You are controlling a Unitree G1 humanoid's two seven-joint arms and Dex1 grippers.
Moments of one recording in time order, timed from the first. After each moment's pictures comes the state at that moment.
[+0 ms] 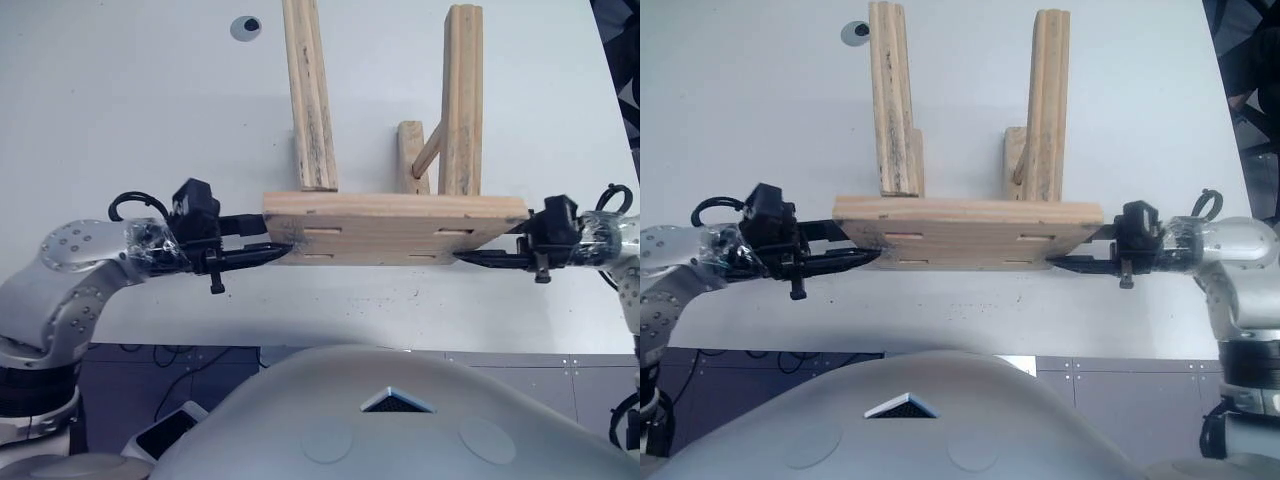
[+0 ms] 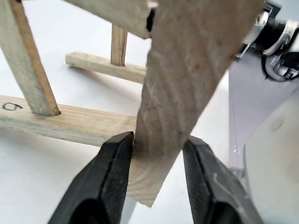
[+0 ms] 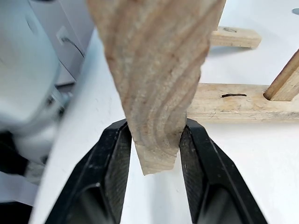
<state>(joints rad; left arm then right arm) 0.20 0.88 0.13 -0.58 -0.90 0.73 -0.98 0.14 -0.90 -0.08 -0.15 0.62 0.28 1.45</state>
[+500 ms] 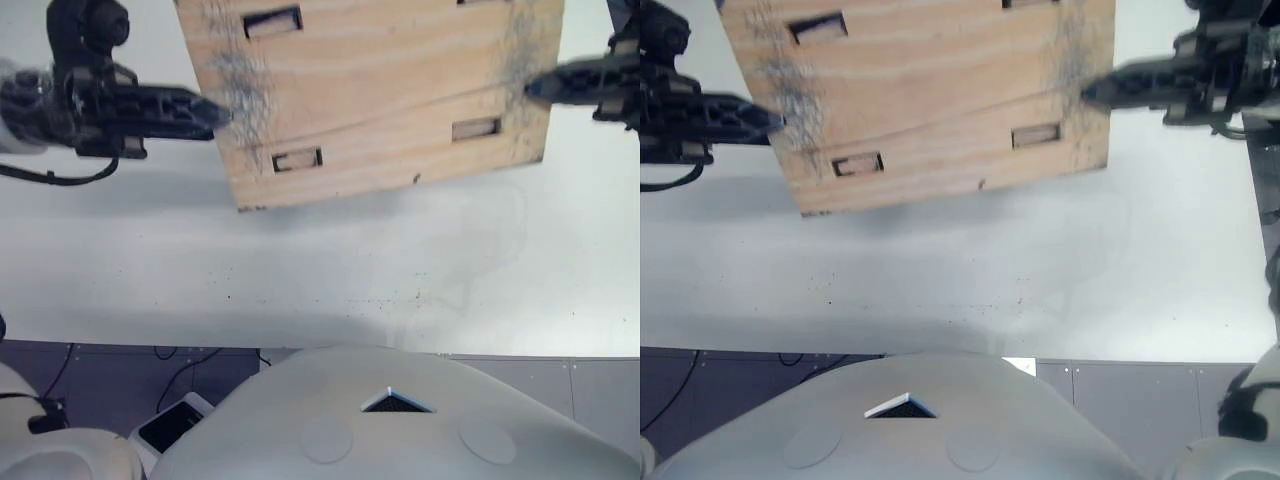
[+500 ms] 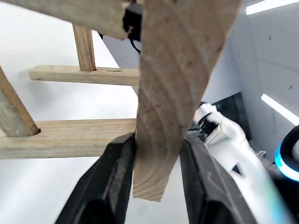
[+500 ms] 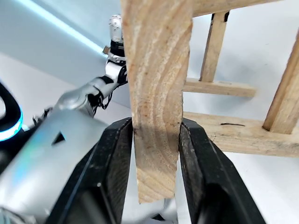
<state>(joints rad) -0.77 1.11 -0.25 0.30 -1.62 1.51 -0.99 -0.95 -1.02 0.35 0.42 0.89 1.36 1.62</state>
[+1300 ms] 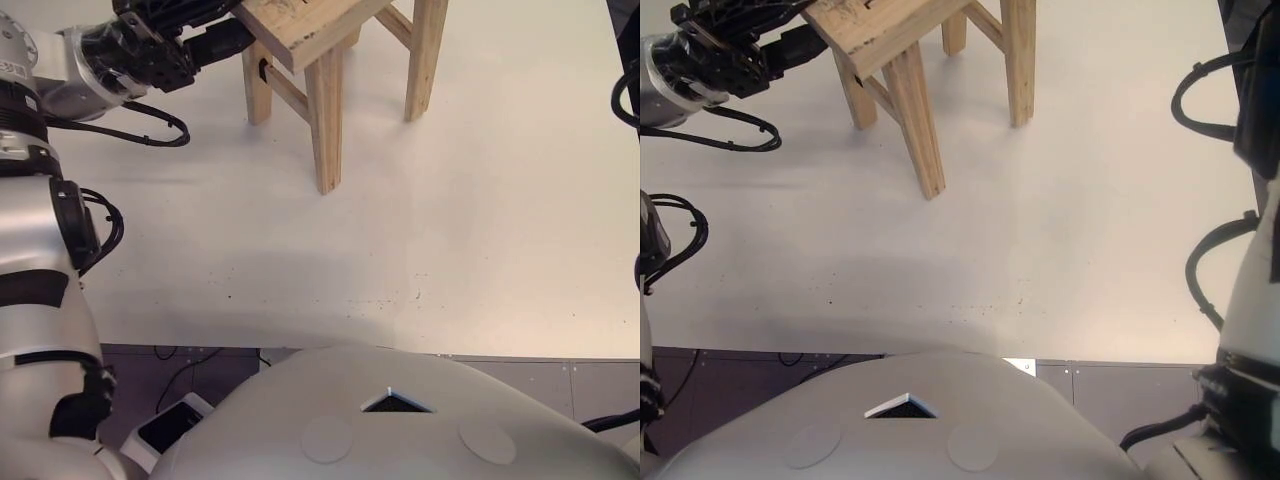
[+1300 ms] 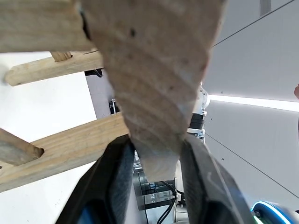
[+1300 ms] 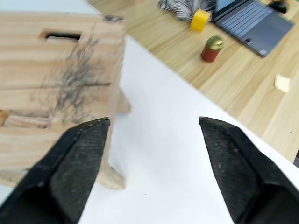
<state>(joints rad) -1.00 0.70 -0.06 0.96 -1.12 1.61 -1.14 -1.65 -0.57 0.40 1.39 0.12 0.55 1.05</state>
